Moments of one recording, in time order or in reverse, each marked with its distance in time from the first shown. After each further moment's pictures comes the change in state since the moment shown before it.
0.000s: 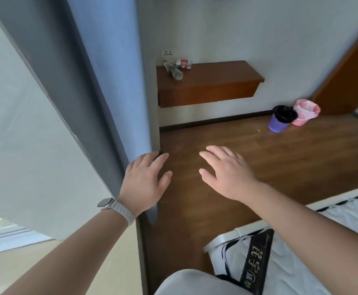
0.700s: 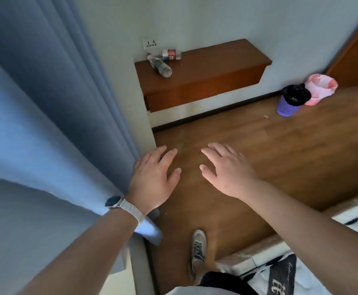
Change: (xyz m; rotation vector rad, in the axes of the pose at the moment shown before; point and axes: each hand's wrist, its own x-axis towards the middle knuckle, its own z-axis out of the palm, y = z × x) left_hand 0.215 0.000 0.066 0.061 -0.123 0.058; right_hand 0.165 0.114 0.054 0.076 -0.082 0.140
